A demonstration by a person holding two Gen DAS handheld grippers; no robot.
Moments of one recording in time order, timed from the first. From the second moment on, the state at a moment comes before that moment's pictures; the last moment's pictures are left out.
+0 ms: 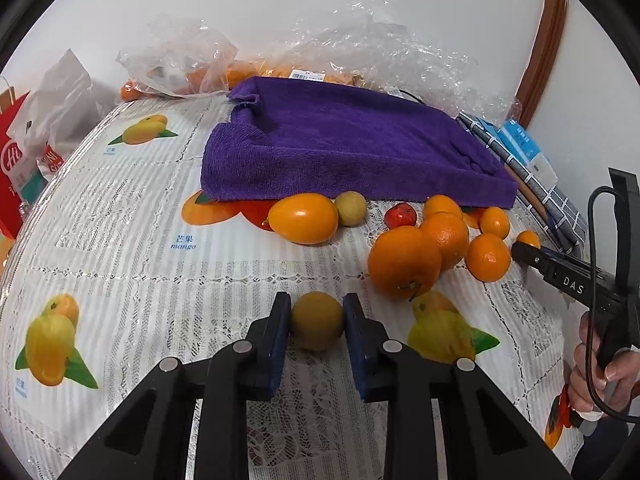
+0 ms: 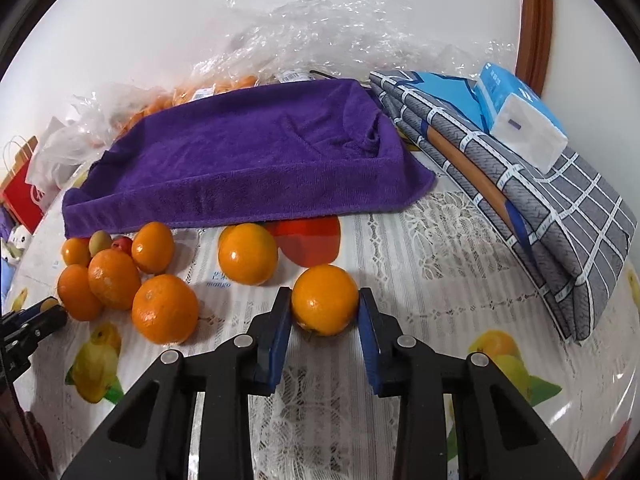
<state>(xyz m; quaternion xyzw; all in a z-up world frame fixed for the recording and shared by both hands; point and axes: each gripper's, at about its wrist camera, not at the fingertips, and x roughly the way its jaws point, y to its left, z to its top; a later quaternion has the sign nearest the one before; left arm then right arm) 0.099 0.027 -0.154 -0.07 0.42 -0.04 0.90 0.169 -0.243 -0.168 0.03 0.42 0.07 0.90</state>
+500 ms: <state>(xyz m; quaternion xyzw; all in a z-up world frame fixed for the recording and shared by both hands) 0.092 0.039 -0.143 -0.11 0.42 -0.04 0.90 0.136 -0.244 -0.156 0.03 0.42 0.08 0.90</state>
